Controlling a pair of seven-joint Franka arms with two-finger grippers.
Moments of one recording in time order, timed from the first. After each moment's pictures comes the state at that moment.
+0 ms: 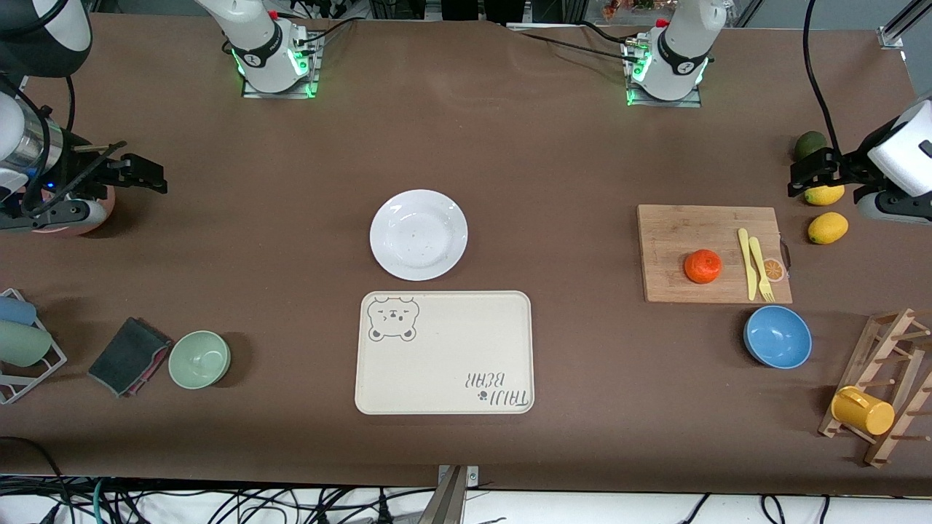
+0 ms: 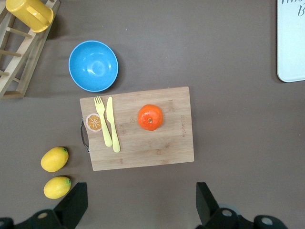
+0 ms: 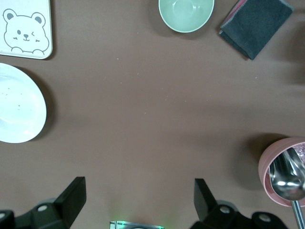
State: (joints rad) left arm -0.02 0.09 0.01 -1.51 0.02 1.50 0.10; right arm 0.01 0.10 0.03 -1.60 0.00 1.54 -0.08
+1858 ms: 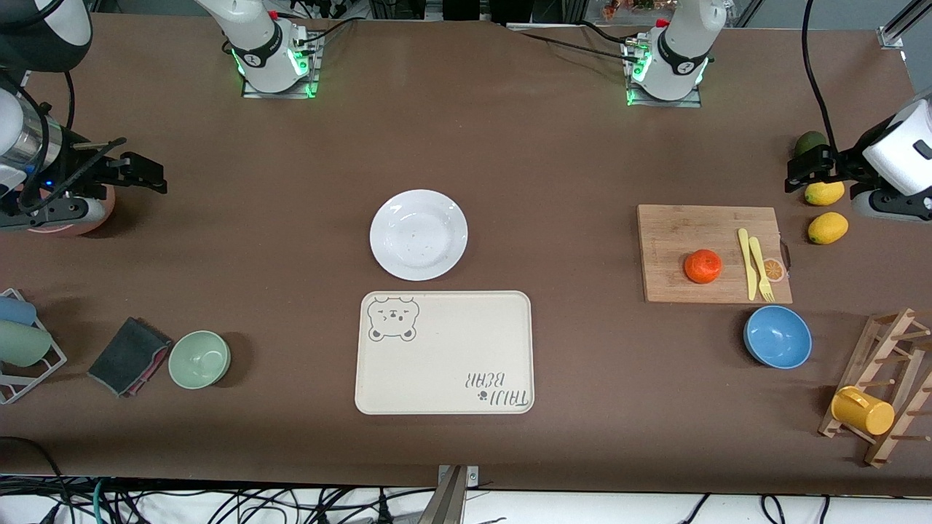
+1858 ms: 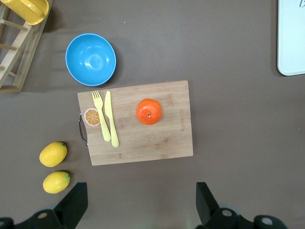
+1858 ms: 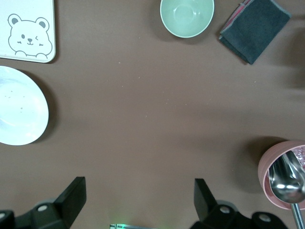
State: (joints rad) left arm -0.02 0.09 0.01 -1.51 0.02 1.48 0.10; right arm 0.01 0.09 0.03 -1.60 0.00 1.55 -0.08
